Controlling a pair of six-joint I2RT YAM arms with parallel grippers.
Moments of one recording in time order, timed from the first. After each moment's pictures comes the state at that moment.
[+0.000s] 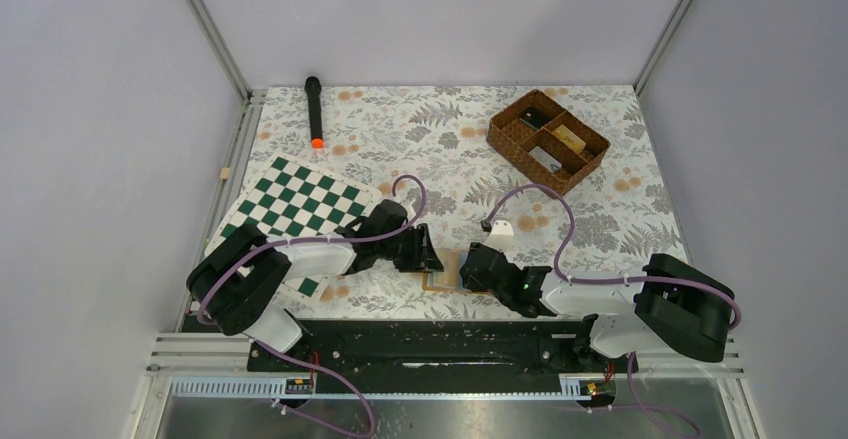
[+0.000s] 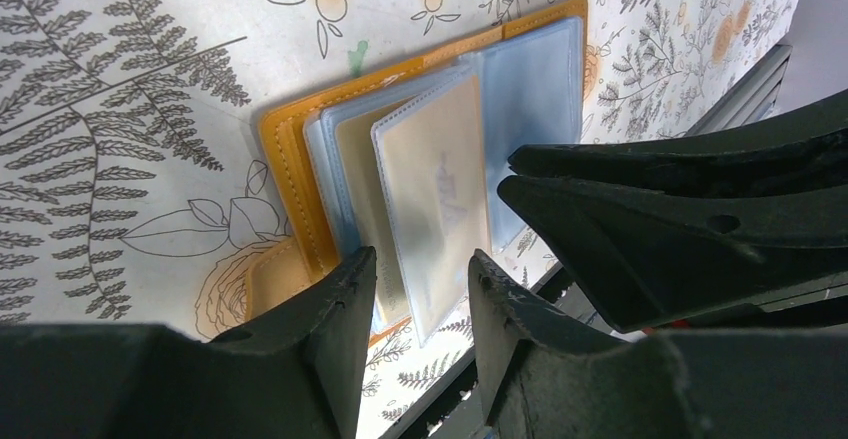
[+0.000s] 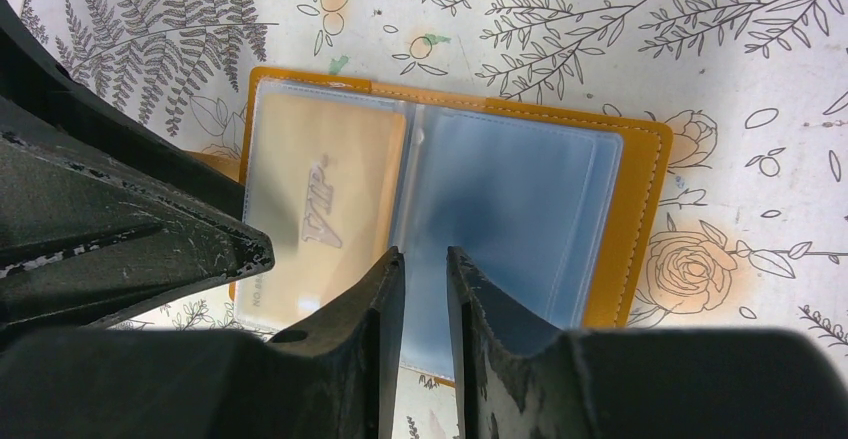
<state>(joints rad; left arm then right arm) -0.75 1.52 0.59 0.14 0.37 -0.81 1.08 1.32 0.42 0.09 0.45 0.94</state>
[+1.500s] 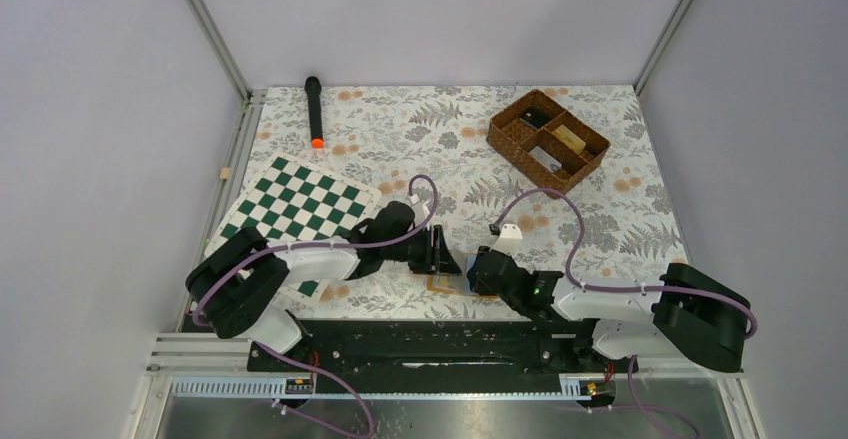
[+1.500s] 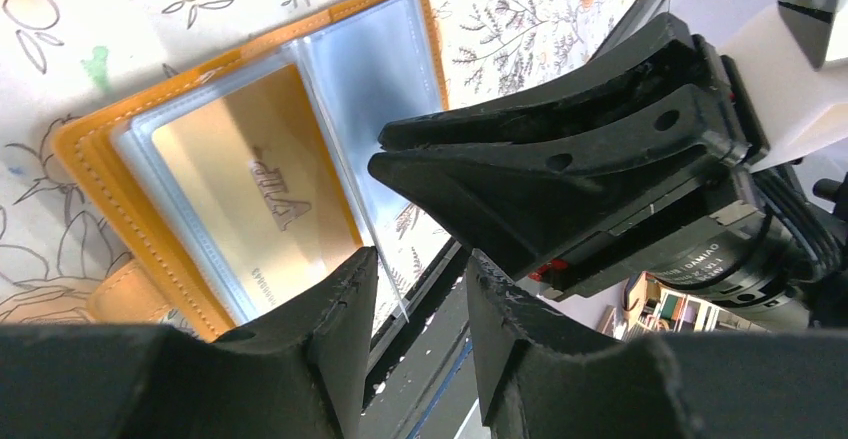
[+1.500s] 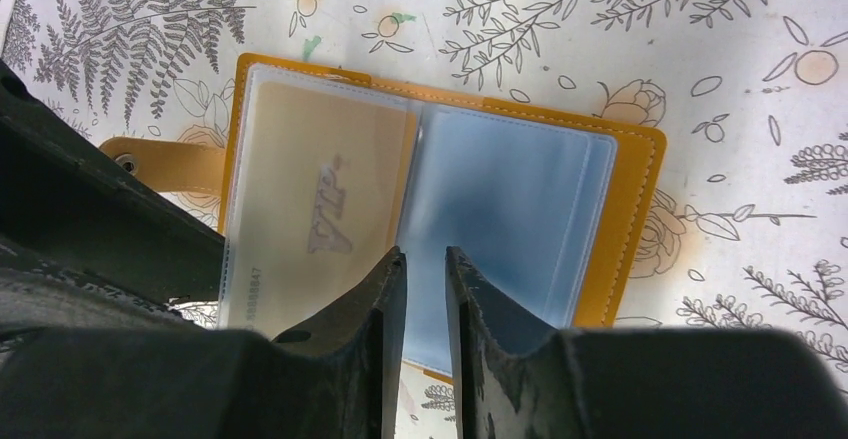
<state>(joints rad) -0.83 1.51 0.60 0.27 0.48 -0.87 1.08 1.24 0.37 0.06 0.45 0.94</state>
